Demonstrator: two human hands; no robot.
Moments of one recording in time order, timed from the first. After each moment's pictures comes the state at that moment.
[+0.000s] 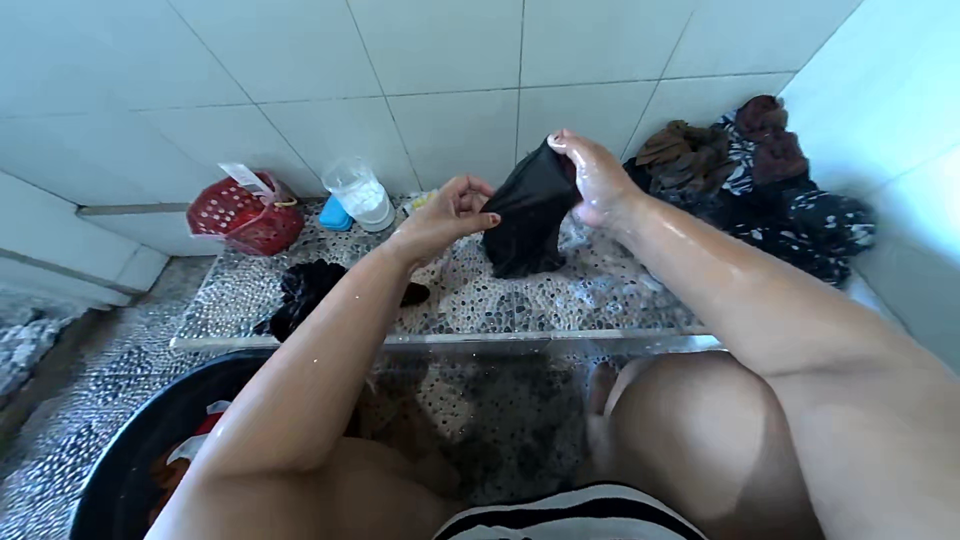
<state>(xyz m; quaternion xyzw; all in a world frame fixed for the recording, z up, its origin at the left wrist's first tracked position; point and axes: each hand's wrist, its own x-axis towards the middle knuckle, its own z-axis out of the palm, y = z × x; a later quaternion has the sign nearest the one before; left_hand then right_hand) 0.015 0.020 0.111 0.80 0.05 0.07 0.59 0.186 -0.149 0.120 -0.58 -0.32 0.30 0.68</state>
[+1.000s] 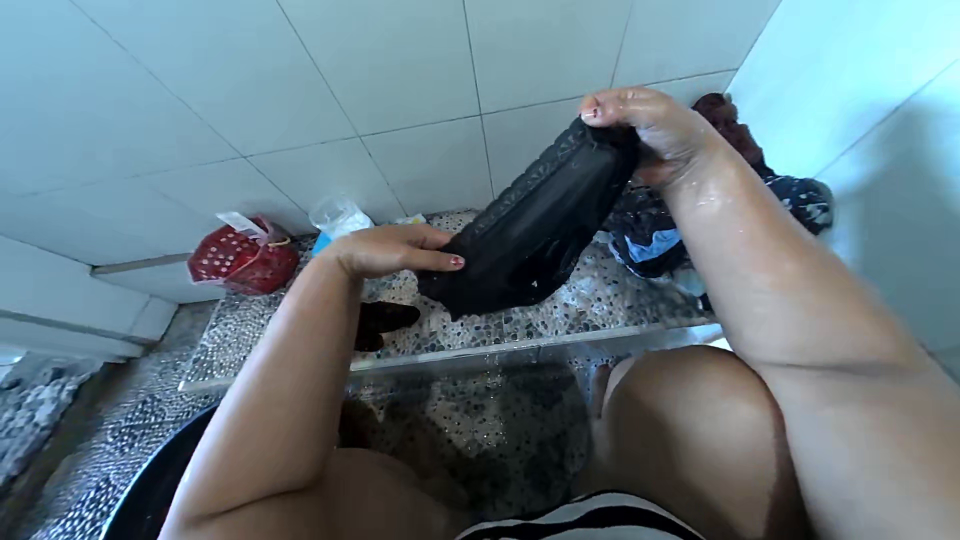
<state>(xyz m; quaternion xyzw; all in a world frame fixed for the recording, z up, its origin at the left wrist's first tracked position) 0.003 0.015 0.174 0.85 -0.03 -0.20 0.48 0.249 -0.238 0.184 -0.50 -0.49 0.33 0.63</state>
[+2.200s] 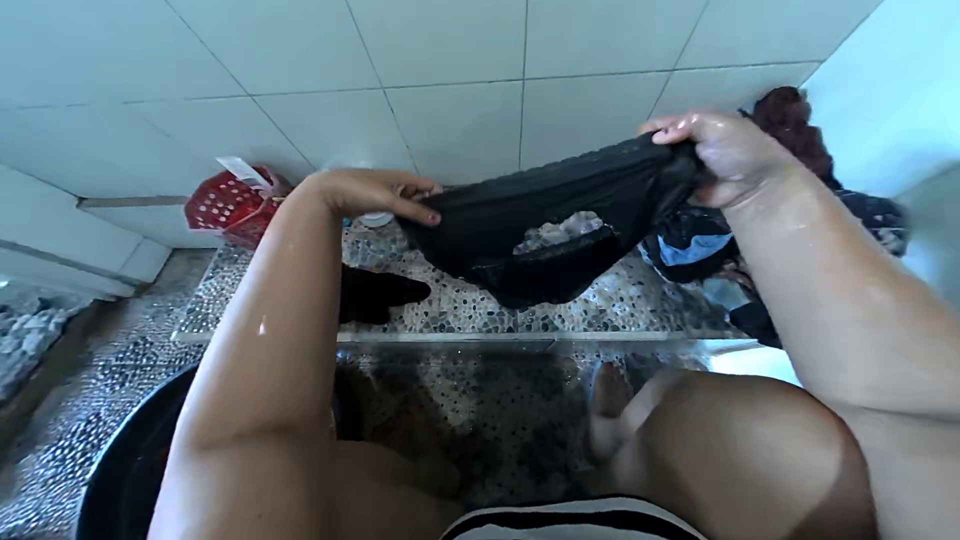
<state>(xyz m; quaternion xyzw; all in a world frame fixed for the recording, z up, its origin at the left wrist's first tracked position) 0.004 0.094 0.159 0.88 0.06 -0.16 0.43 0.247 -0.234 0.153 -0.61 -0.37 0.37 0.60</state>
